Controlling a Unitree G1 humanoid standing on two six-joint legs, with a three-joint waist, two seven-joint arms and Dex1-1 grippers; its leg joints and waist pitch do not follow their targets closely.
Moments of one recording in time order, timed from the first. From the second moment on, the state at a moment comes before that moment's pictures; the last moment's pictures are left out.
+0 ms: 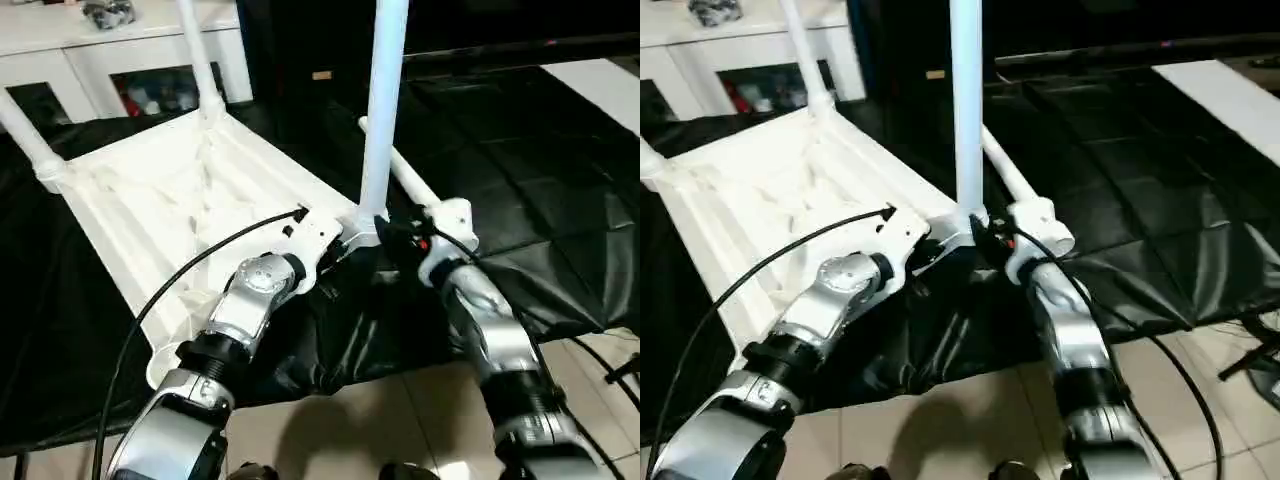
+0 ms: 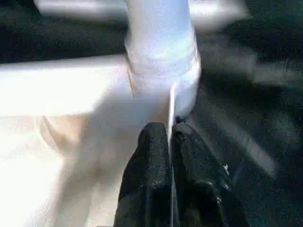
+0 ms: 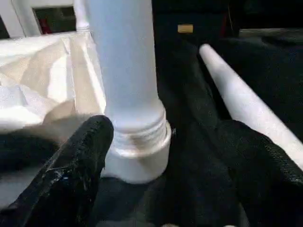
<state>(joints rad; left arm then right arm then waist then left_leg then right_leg) -0.64 0.04 -0.13 0.65 0.07 0.10 -0.48 -0.39 -0.10 -0.05 0.41 0.09 0.07 0.33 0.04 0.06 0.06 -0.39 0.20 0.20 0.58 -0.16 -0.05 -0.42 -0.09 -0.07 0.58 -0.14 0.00</state>
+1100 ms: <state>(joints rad) -0.48 0.52 -0.01 0.46 0.32 0.41 -0.23 -0.61 -0.05 0.07 0.69 0.01 0.30 0.30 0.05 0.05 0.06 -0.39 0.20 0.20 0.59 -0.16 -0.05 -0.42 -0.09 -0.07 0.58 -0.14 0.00</state>
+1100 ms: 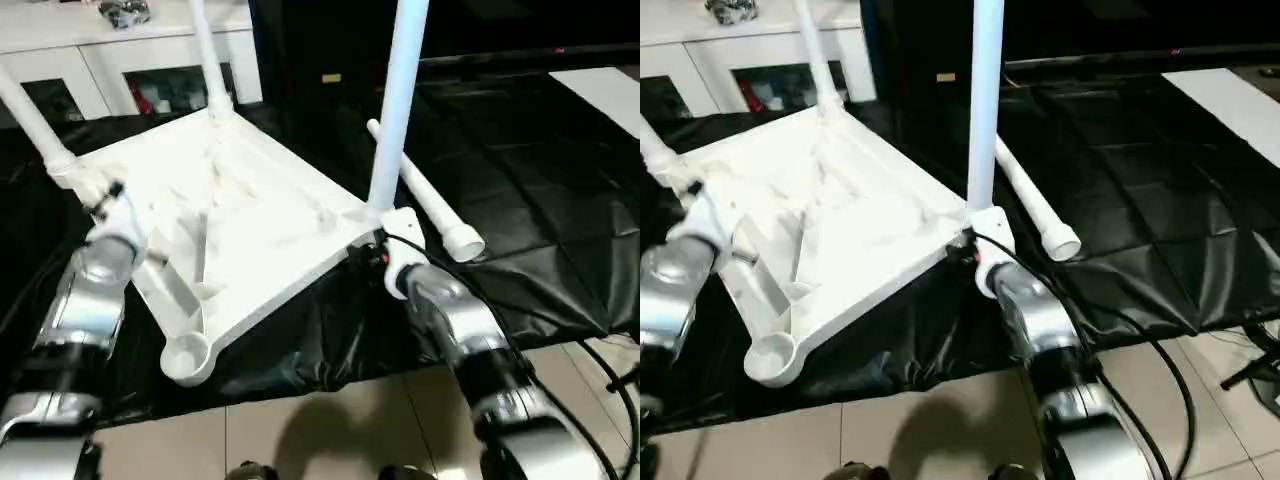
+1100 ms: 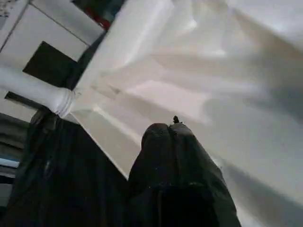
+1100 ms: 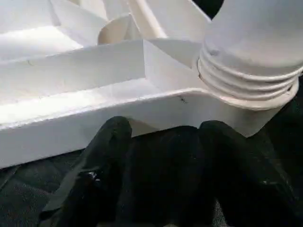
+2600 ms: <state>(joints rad) -0.49 0.48 -0.42 0.22 0.16 0.37 -1.00 -0.82 -0.01 0.09 1.11 -0.04 0.00 0.45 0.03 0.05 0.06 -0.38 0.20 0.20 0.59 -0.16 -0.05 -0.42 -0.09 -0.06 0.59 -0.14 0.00</state>
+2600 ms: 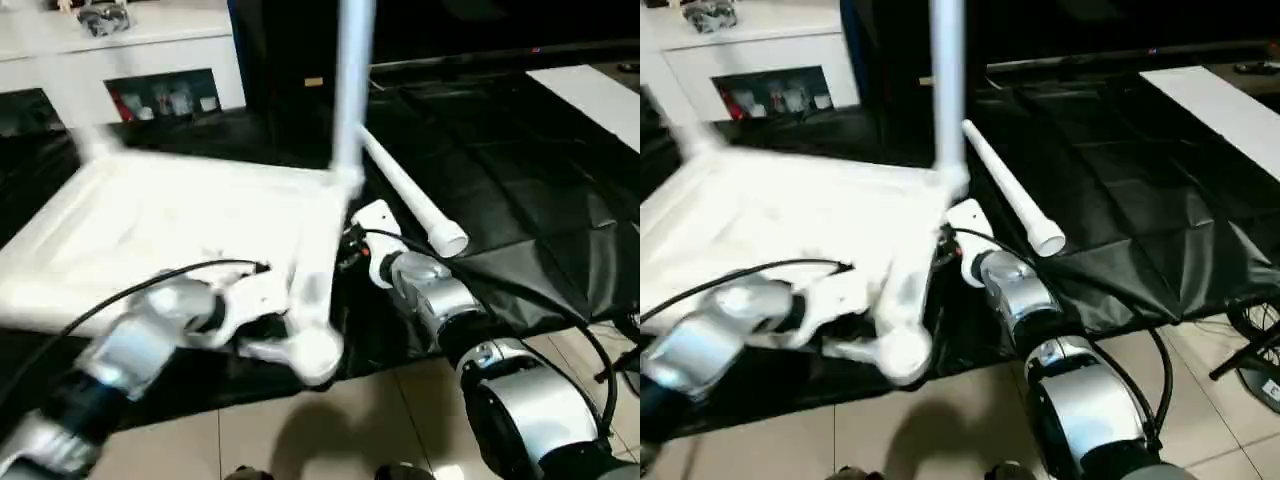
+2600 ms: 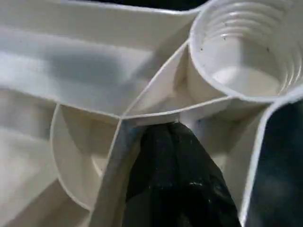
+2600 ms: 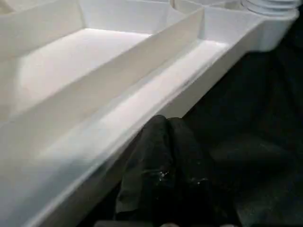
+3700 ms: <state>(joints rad) -0.26 0.12 0.12 0.12 -0.16 0.07 -0.21 -0.25 -0.03 -0.15 -0.01 0.22 0.27 0.20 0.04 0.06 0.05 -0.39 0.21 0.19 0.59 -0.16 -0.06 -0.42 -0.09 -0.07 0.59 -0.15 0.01</state>
